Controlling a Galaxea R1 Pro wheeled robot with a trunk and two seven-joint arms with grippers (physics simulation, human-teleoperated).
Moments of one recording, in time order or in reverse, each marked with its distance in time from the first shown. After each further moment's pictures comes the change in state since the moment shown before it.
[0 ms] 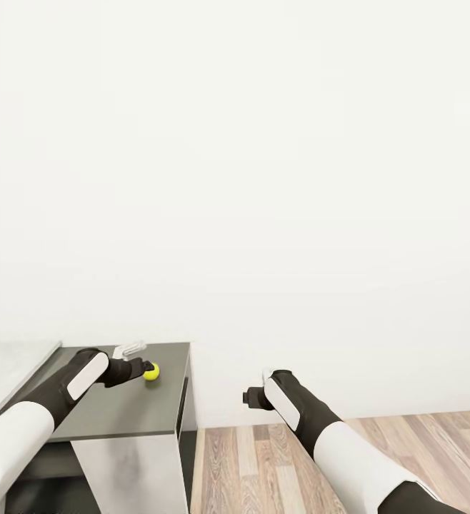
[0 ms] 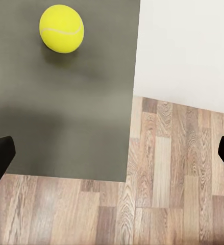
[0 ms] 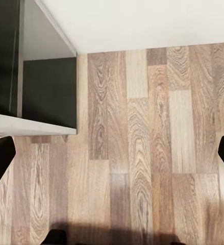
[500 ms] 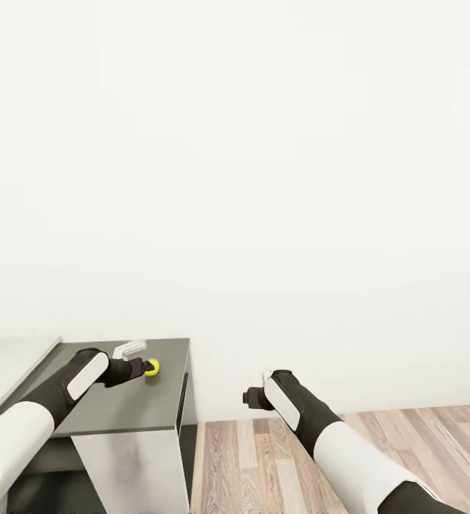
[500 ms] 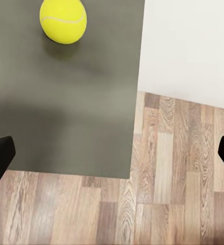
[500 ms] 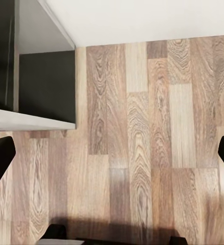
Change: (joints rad) left arm 0.000 0.000 0.000 0.000 0.000 0.000 0.000; right arm 0.000 0.000 -0.001 0.000 0.002 0.003 -0.001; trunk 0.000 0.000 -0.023
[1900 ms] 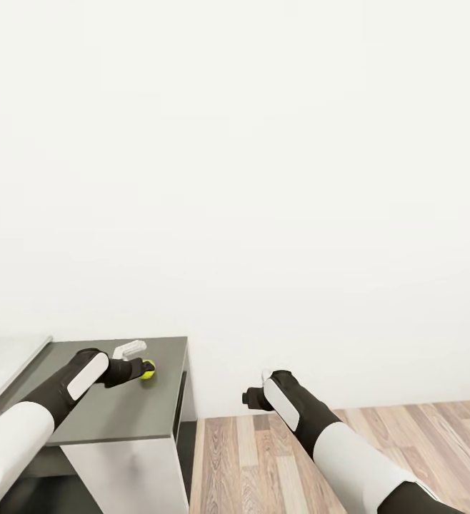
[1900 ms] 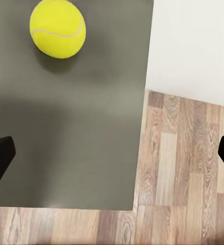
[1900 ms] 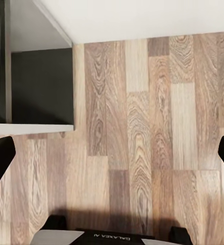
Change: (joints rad) left arm 0.001 -0.001 0.000 0.000 0.000 -0.001 0.000; right arm 0.001 0.002 0.004 0.000 0.000 -0.003 0.001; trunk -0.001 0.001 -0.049
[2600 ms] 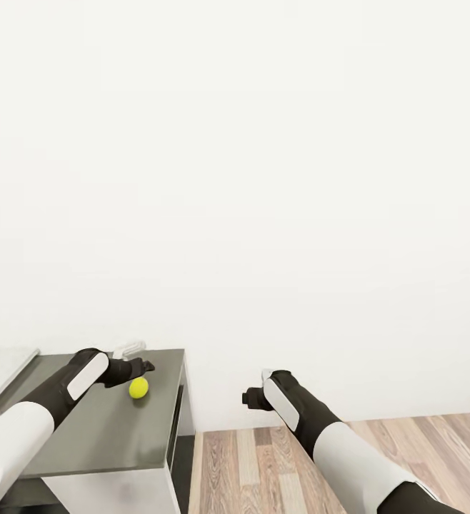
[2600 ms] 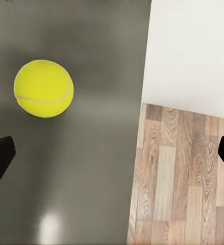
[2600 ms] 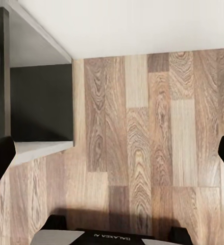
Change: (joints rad) left arm 0.000 0.000 0.000 0.000 0.000 0.000 0.000; right arm 0.000 0.001 0.000 0.000 0.000 -0.001 0.000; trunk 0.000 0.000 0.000
